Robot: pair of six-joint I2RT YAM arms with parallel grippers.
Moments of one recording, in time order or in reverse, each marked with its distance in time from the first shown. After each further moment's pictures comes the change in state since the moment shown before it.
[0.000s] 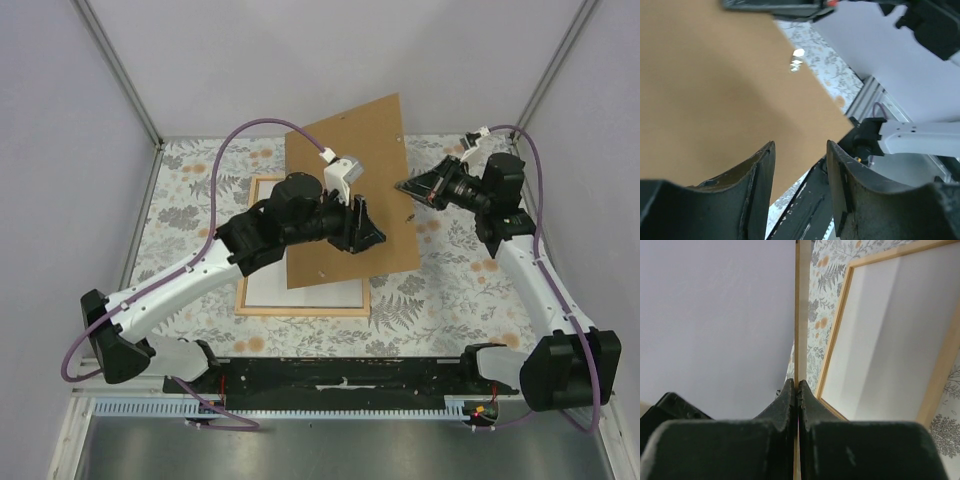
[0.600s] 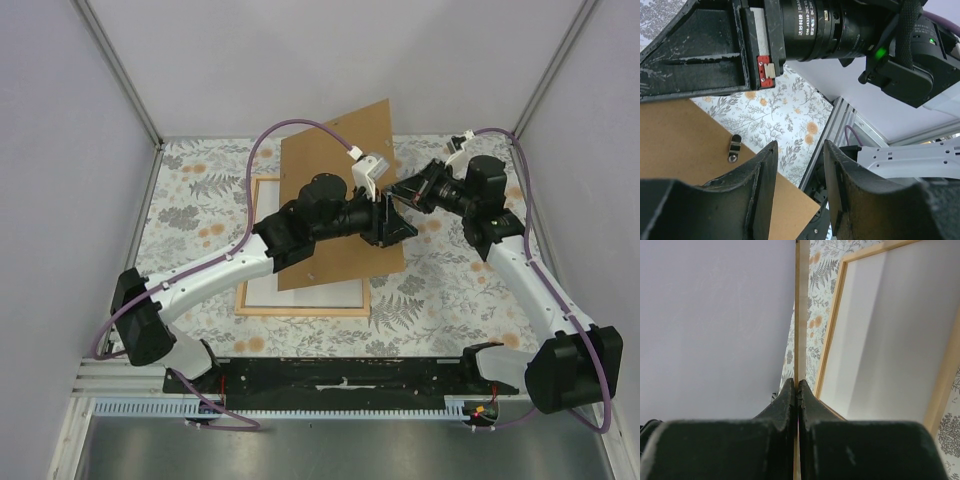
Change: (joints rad) left arm -0.061 0.153 -0.021 0.341 0.082 -0.066; right arm 0.144 0.008 0.000 -0.026 0.164 0.012
